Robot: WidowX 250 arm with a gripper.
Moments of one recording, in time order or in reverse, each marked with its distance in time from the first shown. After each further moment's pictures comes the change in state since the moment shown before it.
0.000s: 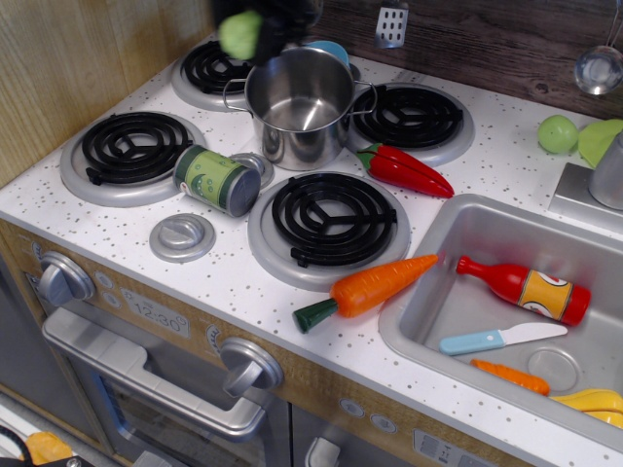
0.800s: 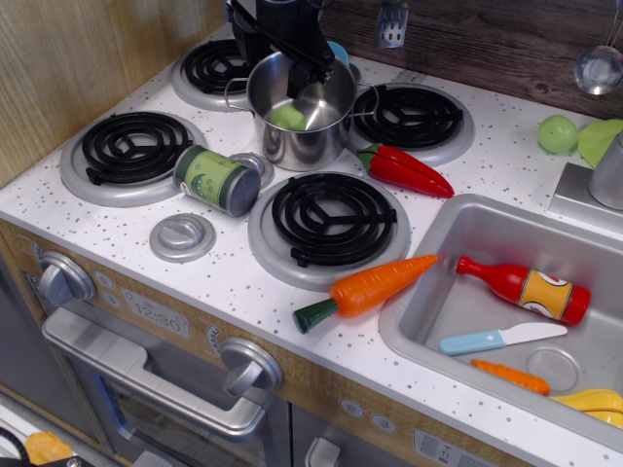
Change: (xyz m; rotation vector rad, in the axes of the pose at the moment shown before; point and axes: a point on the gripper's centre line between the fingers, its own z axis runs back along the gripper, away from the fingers) arm 0.009 -0.004 -0.031 -0.031 -0.163 0.022
